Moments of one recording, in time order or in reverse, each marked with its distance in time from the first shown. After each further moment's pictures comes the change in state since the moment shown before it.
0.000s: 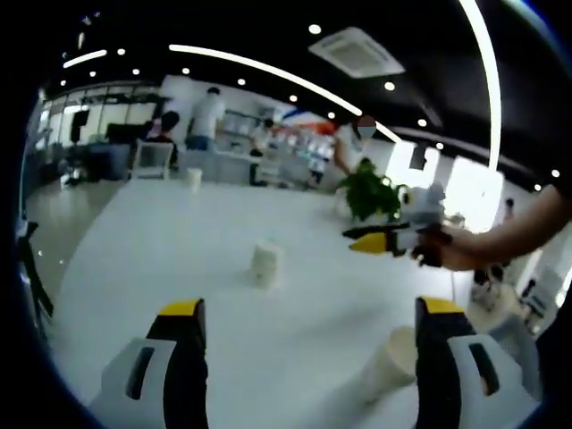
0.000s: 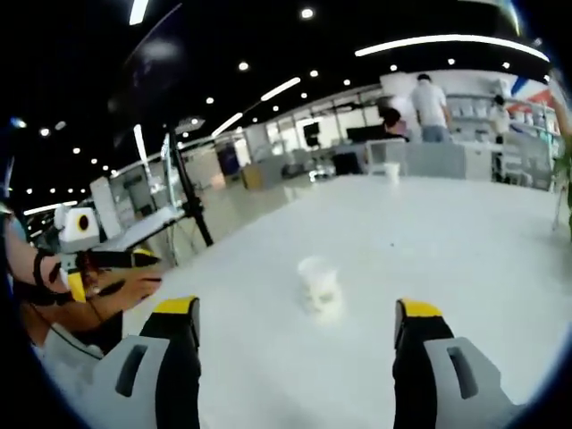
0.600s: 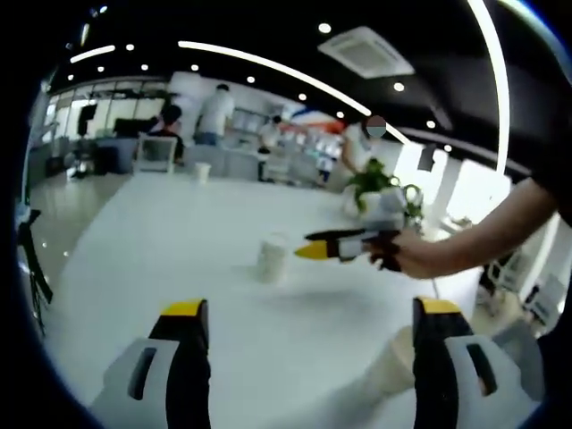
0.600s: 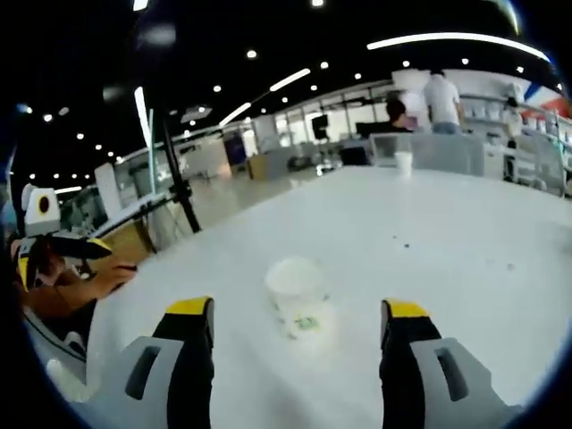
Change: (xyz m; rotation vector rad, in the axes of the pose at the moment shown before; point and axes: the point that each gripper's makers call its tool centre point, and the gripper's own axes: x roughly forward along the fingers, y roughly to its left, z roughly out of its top) left arm 0.002 0.001 -0.017 -0.034 0.016 0.035; right arm 0.082 -0.014 -0.024 -0.064 0.028 0.039
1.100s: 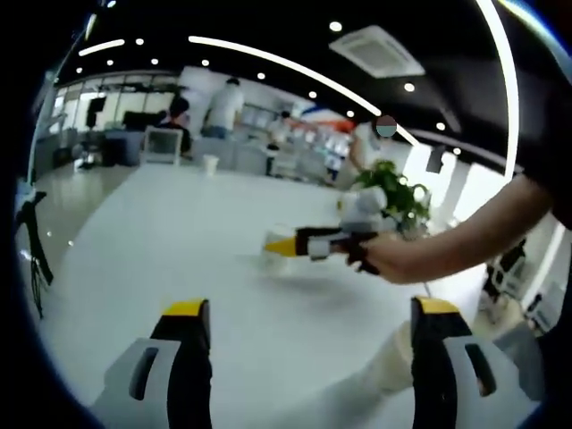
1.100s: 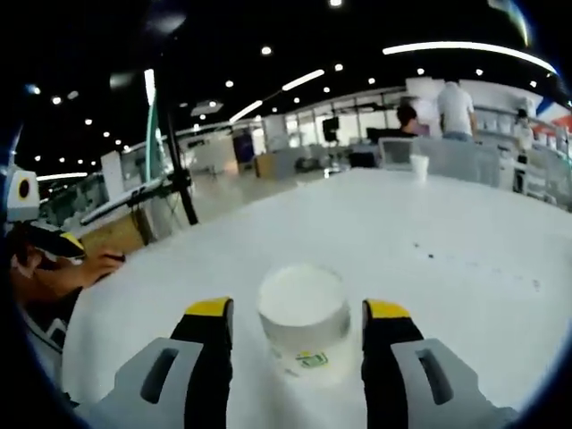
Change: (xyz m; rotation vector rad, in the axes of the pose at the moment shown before) left arm 0.003 0.013 -0.002 -0.039 0.008 0.038; right arm 0.041 0.008 0.007 -0.058 -0.009 0.012
